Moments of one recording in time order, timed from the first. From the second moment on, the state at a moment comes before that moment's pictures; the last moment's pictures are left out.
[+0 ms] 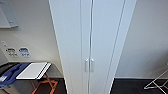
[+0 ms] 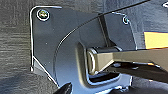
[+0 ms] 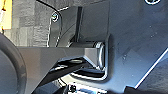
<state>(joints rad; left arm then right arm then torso) 1.56 2.78 -2.36 0.26 -0.16 -0.19 -1.54 2.82 -2.31 0.02 0.03 -0.12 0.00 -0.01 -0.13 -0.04</state>
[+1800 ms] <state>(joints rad) 1.57 2.79 -2.36 0.26 -0.15 -0.19 -1.55 2.85 -2.36 0.03 0.03 -0.12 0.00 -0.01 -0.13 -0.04</state>
